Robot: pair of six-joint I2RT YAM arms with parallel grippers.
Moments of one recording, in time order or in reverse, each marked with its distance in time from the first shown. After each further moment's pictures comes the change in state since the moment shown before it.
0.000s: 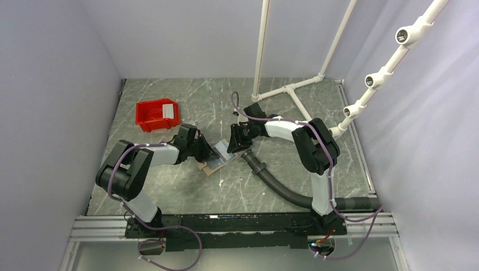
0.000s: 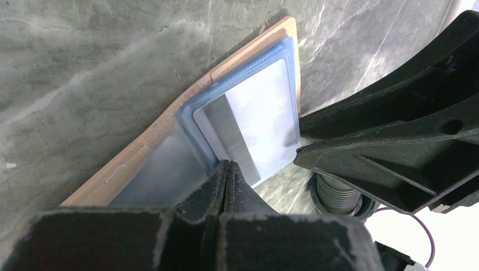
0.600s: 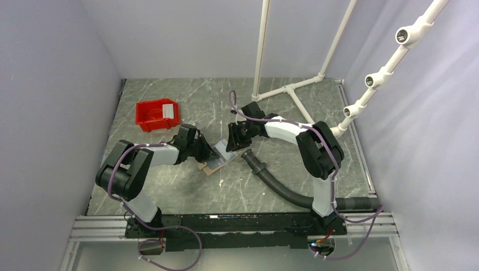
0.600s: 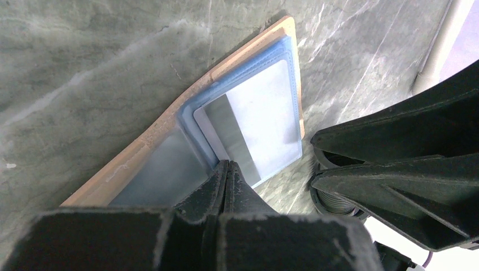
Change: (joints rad) left arm 0.001 0.000 -0.003 0.005 0.000 -0.001; right arm 0.035 -0.069 0.000 -0.039 0.080 -0.025
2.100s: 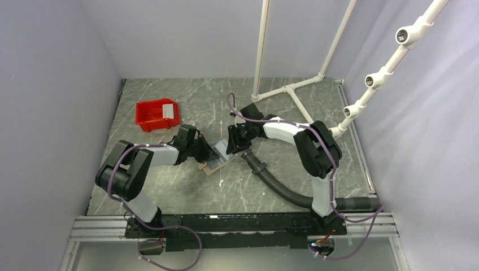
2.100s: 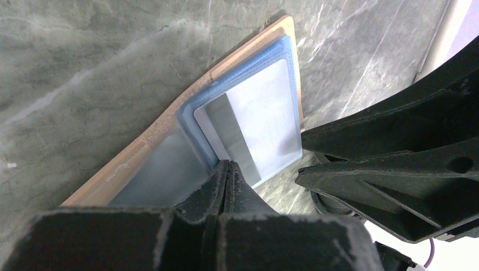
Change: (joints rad) left arm 0.000 -0.003 -0.009 0.013 -0.001 0.000; right arm 0.009 0.019 0.000 -0.017 0.010 -0.007
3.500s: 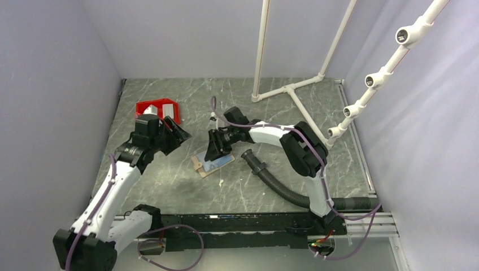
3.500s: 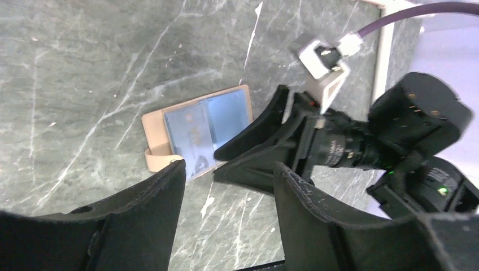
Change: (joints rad) left arm 0.154 -0.707 0.204 -0.757 -0.288 0.058; right arm 0.136 0.110 0.093 0.187 -0.303 0.161
